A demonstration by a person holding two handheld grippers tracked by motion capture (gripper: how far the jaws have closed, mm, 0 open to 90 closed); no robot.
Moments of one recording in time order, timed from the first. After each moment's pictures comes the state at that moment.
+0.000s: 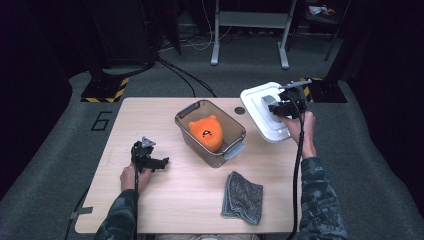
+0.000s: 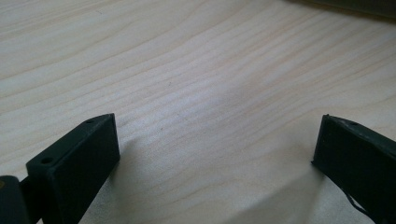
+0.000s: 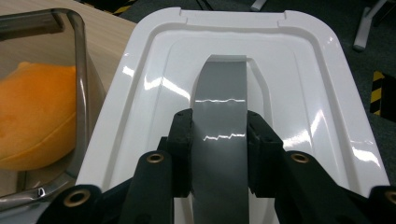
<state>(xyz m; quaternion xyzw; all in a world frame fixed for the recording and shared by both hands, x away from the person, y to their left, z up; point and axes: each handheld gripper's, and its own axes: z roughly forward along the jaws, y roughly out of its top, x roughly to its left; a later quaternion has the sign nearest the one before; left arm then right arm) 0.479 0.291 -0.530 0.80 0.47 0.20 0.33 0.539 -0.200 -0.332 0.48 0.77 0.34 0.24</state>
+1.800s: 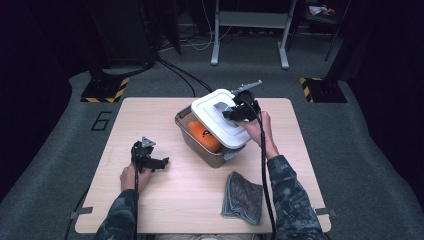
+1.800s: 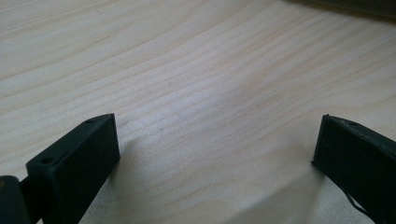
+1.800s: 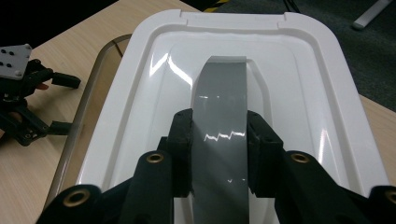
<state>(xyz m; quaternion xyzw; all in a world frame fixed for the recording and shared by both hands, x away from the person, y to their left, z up) 0.479 0.291 -0.529 0.80 0.46 0.20 0.33 0.541 -0.077 -0.344 0.37 0.83 0.39 0.14</state>
